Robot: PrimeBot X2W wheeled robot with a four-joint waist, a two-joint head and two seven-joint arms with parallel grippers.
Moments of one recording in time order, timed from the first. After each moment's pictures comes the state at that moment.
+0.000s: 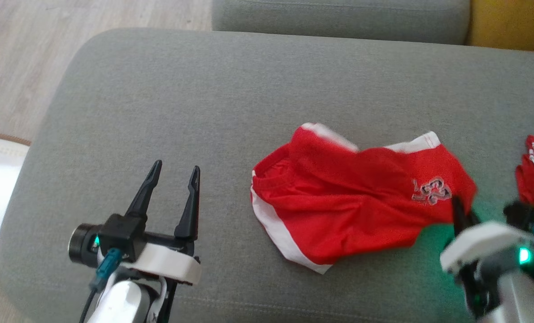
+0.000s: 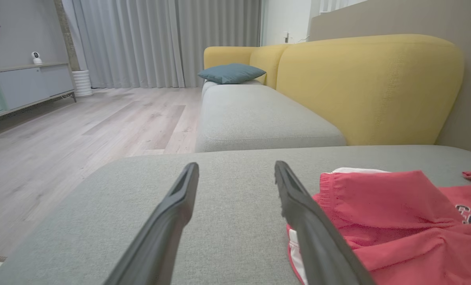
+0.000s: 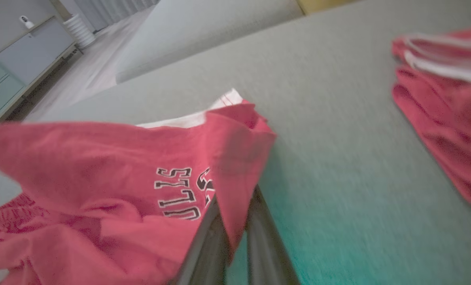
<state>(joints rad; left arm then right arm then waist) -0.09 0.20 -0.42 0.04 -0.24 0.17 -0.25 -0.18 -0.06 -0.14 0.43 0.29 0.13 0.13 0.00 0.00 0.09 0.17</state>
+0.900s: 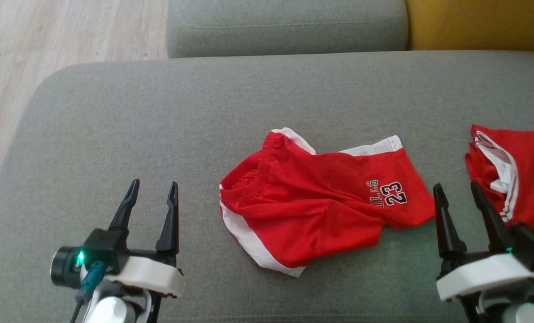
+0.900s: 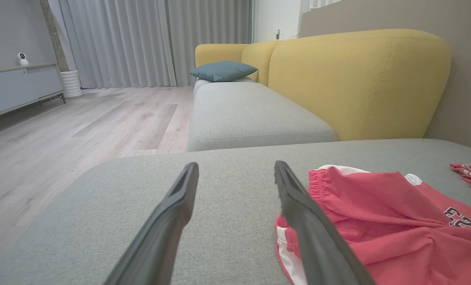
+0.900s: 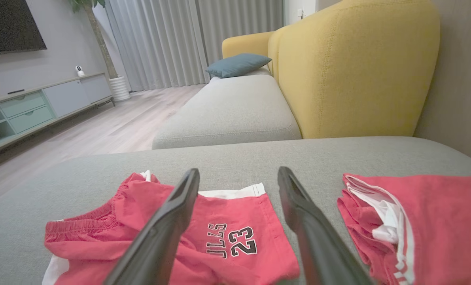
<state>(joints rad) -0.02 0.23 -0.38 0.03 -0.26 0.21 -0.24 0.12 -0.04 -0.03 -0.10 0.18 0.13 0.04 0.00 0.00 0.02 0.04</state>
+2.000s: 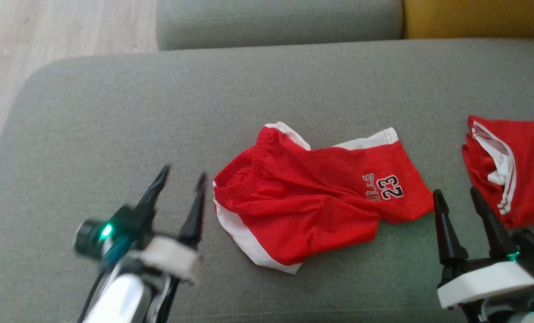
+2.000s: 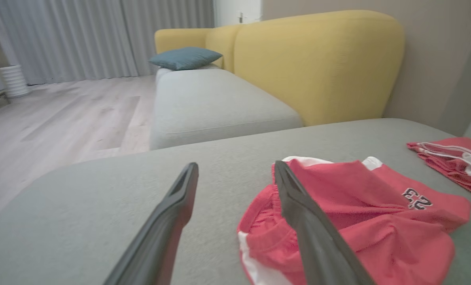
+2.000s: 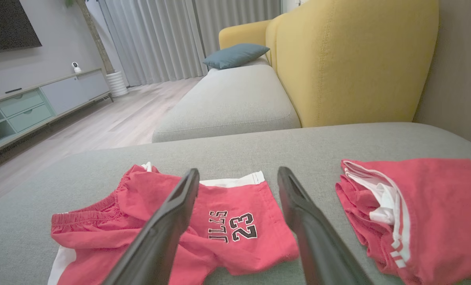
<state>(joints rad) -0.09 0.25 -0.45 0.04 -0.27 0.17 -0.17 0.17 -0.04 -0.02 -0.19 0.20 0.13 0.08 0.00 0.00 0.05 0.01</state>
